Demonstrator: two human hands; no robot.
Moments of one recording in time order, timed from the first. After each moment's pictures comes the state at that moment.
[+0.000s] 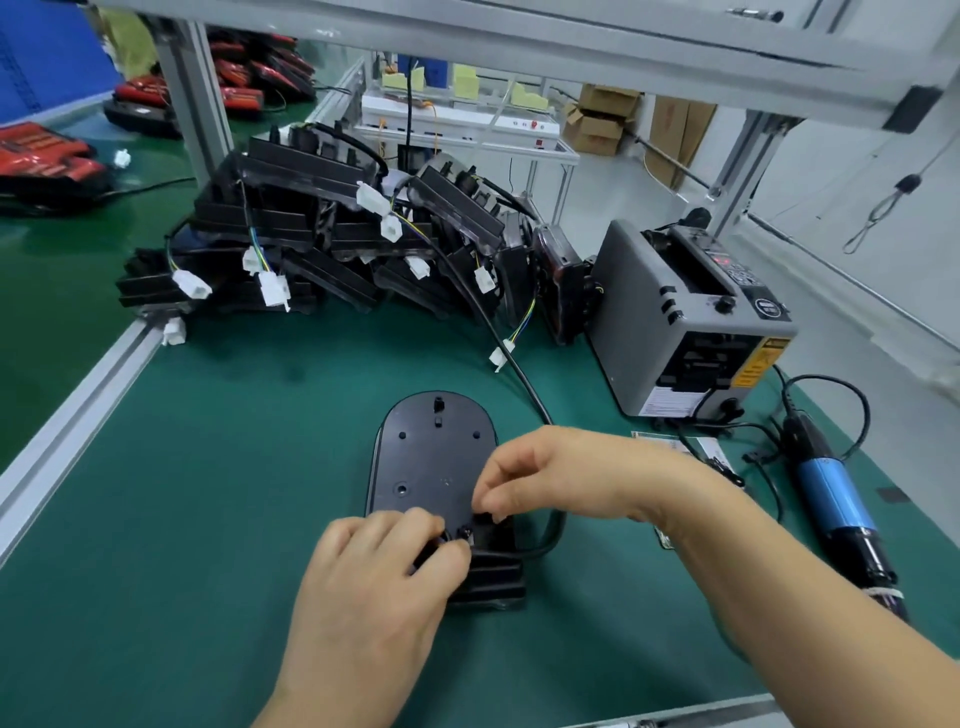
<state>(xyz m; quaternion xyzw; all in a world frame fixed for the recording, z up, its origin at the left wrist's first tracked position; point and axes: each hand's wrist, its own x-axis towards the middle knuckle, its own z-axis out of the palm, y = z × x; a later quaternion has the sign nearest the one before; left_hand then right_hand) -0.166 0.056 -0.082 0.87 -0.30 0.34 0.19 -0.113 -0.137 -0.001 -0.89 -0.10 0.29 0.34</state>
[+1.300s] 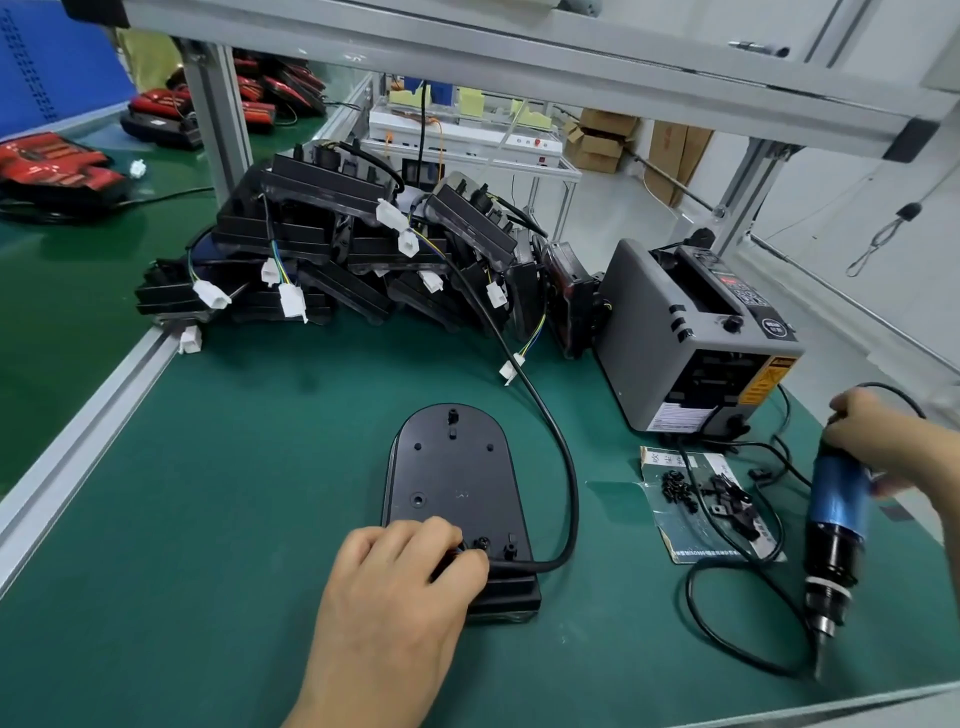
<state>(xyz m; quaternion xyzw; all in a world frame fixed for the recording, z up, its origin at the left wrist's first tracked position) -0.168 0.057 -0.083 0.87 -0.29 0.33 0.21 -0.103 -0.394 -0.007 -0.87 0.45 0.03 0.20</state>
